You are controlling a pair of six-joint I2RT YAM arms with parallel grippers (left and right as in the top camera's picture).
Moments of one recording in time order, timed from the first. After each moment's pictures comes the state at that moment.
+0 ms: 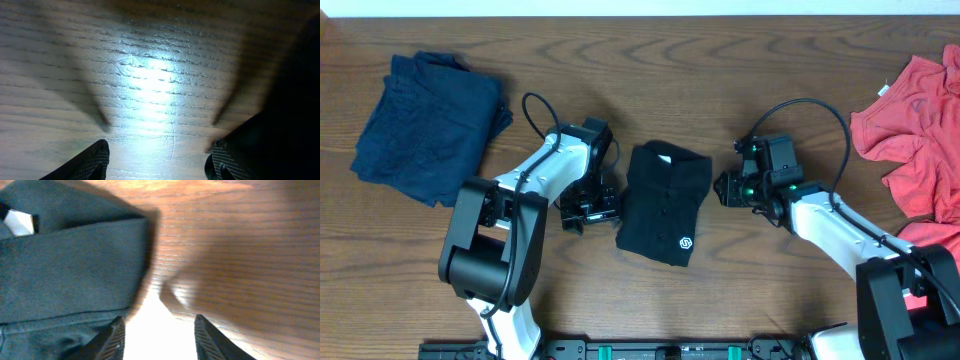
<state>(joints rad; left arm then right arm) -0.33 1.93 1.18 -1.08 0.20 -0.46 0.26 1.60 0.74 -0.21 -0.25 0.32</state>
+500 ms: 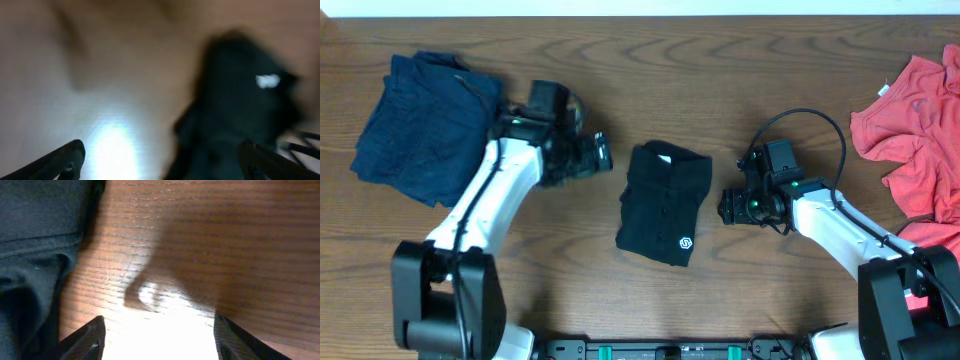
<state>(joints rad) -0.18 1.66 1.20 -0.77 0.33 -0.34 0.26 1.59 0.76 -0.46 -0.21 0.27</state>
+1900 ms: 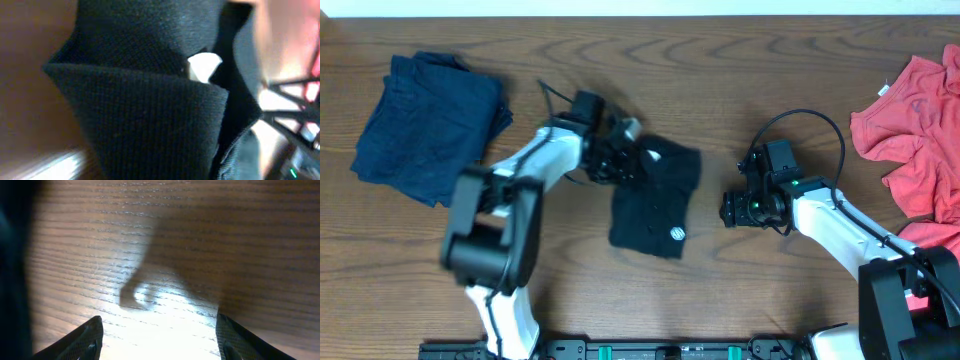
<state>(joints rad) -0.25 1.97 1.21 -0.58 0.66 -0.11 0.26 1.59 0.77 -0.51 -0.19 0.25</state>
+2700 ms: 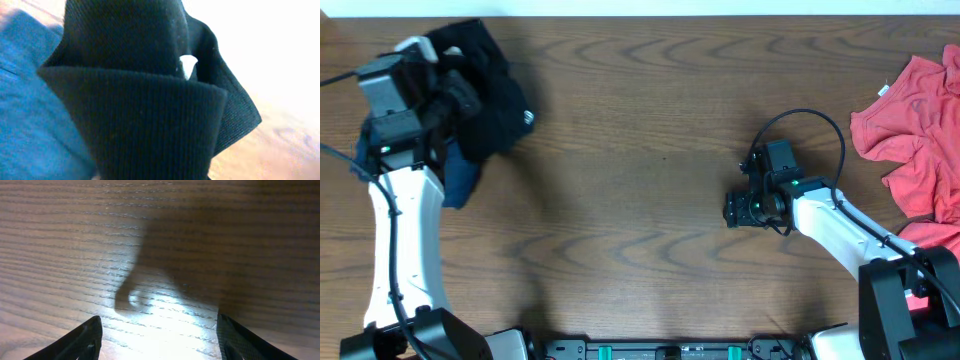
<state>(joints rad) 0.30 1.46 1.21 -0.34 0.29 -0.33 0.26 1.59 0.77 -0.51 -0.14 0.25</state>
